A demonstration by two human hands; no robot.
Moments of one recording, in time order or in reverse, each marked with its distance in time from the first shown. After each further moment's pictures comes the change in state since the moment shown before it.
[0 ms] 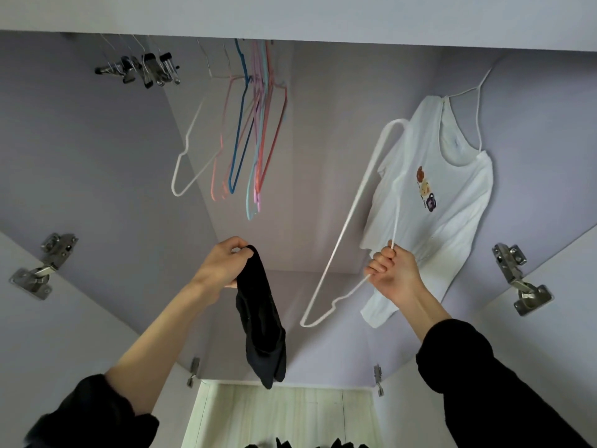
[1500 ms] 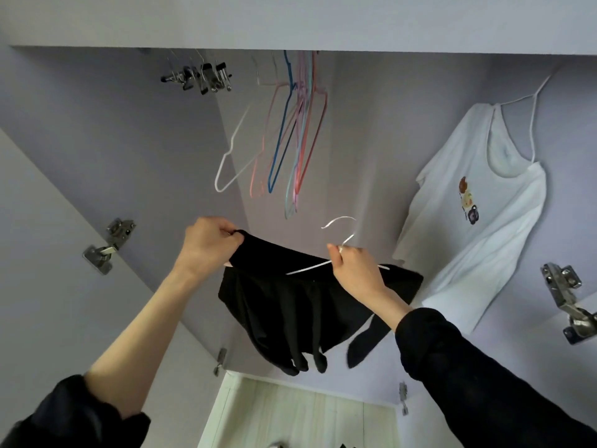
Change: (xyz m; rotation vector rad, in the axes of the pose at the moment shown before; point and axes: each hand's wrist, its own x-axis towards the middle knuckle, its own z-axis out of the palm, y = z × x) left_hand -0.034 0.015 -0.058 0.320 0.387 0.169; right_hand -0.020 0.061 0.077 -1.688 -0.218 -0.774
